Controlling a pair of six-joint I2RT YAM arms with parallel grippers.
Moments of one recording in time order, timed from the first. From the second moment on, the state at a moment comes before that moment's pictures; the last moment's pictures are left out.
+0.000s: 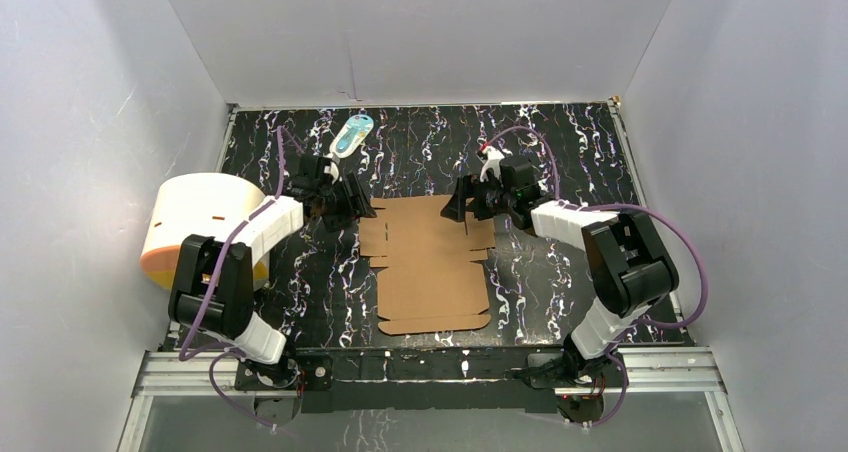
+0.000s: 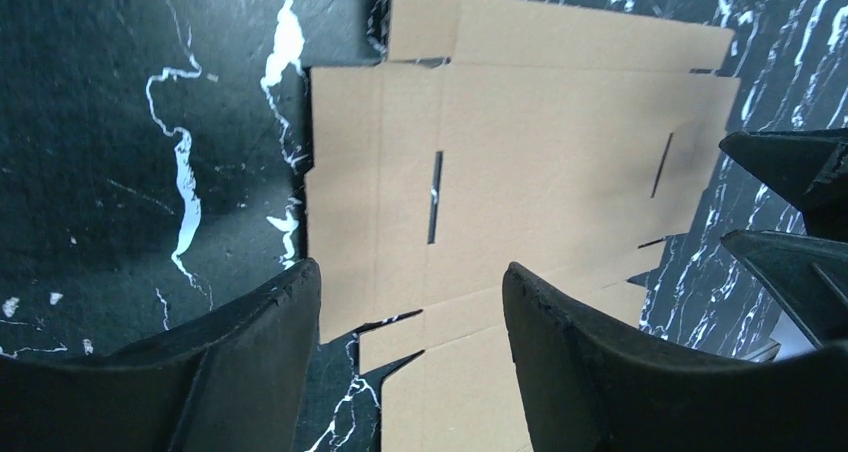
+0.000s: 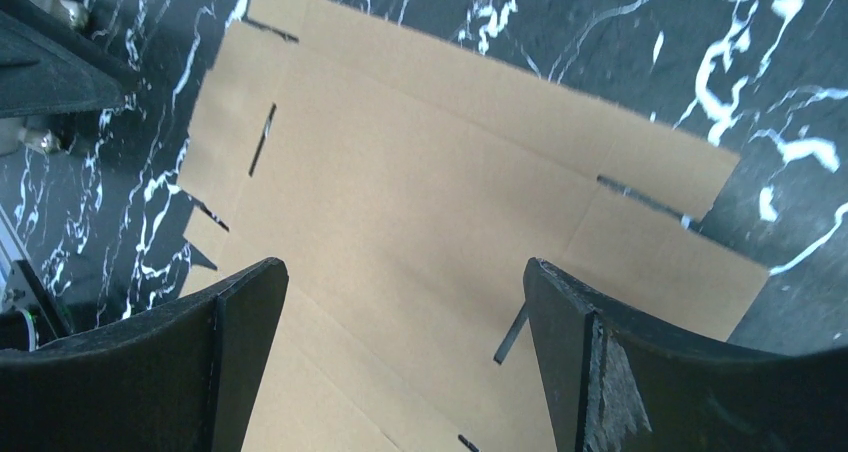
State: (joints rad) left arm -0.26 1.54 0.96 -0.34 0.26 -0.58; right arm 0.42 1.67 0.87 0.21 -0.48 0.34
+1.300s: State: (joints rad) left arm -0.30 1.68 0.95 -0.36 0.16 -0.61; right arm 0.44 1.70 0.72 0.37 -0.51 0.36
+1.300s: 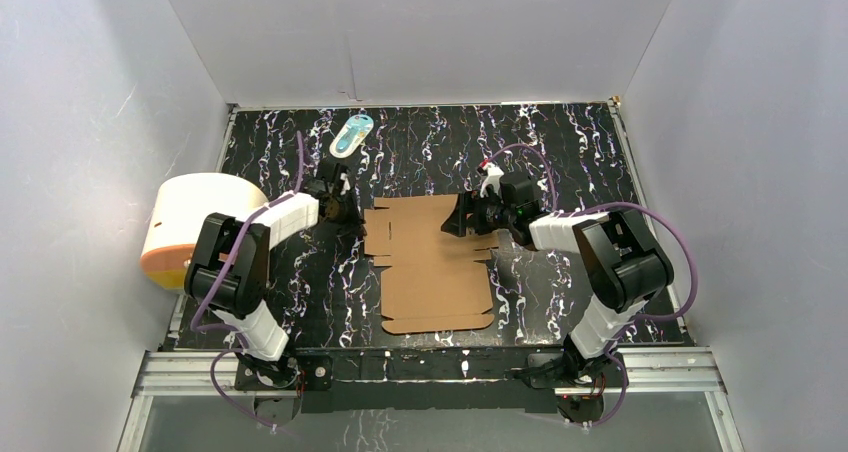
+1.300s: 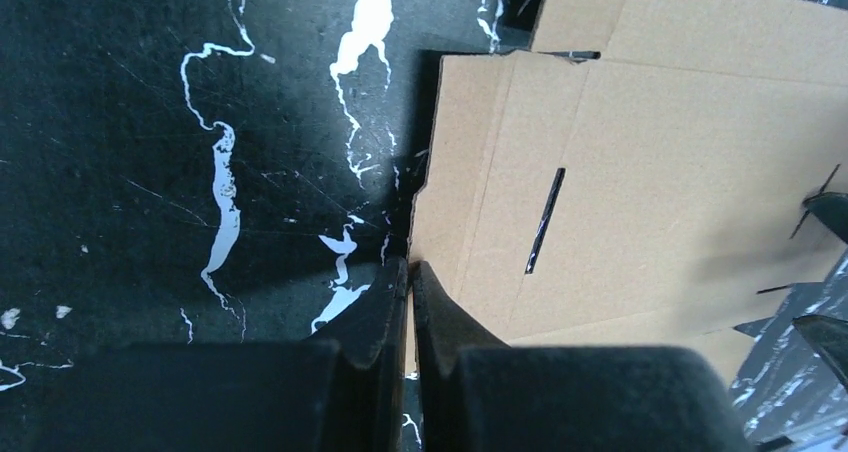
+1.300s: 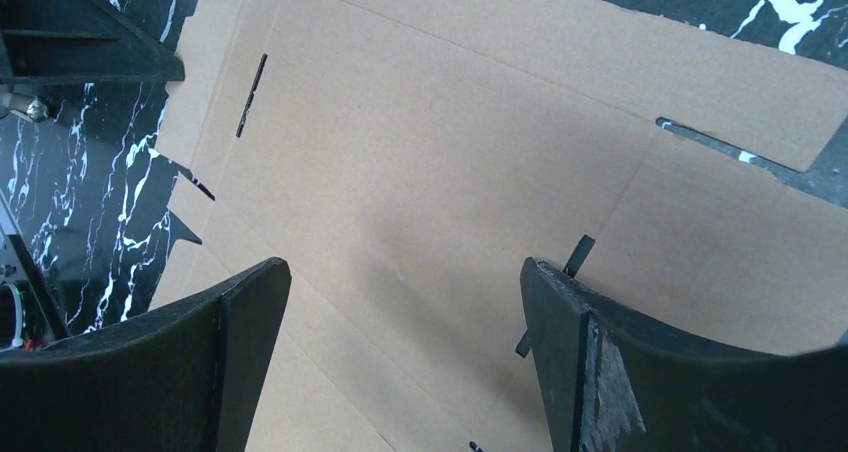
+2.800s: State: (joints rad) left arm -0.53 1.73 1.14 -0.48 0.04 -0.62; right arm 0.47 1.74 0.72 0.47 -0.49 0.40
